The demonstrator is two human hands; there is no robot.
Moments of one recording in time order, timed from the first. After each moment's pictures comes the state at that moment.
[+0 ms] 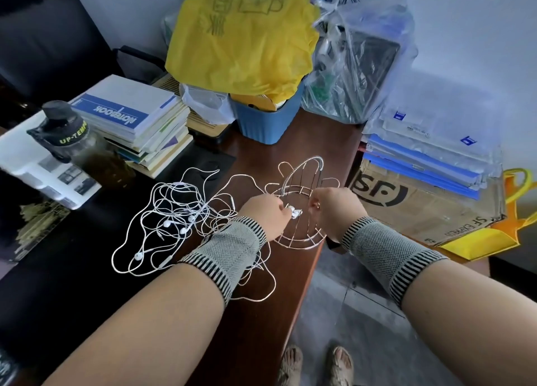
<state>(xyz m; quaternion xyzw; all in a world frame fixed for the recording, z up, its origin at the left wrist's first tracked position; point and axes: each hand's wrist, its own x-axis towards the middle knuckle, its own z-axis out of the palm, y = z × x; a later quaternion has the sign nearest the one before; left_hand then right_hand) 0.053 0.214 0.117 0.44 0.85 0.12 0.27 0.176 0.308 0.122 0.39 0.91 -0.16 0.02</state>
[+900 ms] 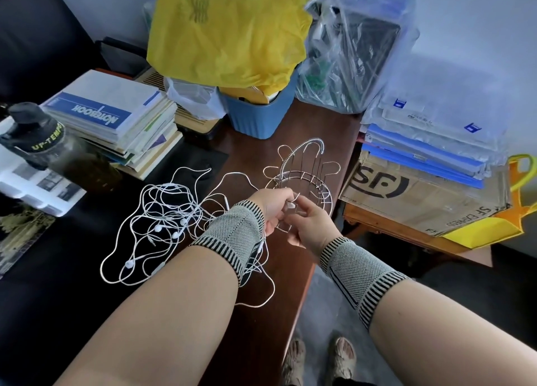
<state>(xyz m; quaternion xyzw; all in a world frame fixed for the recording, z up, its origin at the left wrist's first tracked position) 0.043 0.254 0.105 0.10 0.74 0.28 0.60 0.155 0.279 0.071 0.44 0.49 -0.74 -0.15</state>
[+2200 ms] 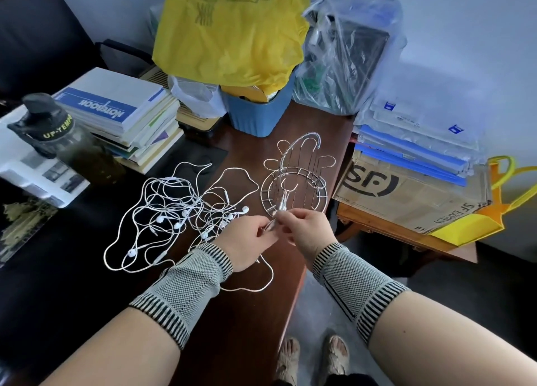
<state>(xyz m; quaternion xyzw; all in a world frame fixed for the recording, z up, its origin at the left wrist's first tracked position) 0.053 0.152 0.100 0.49 0.77 0.23 0.34 0.166 0.244 0.078 0.50 0.57 -0.63 -0.16</state>
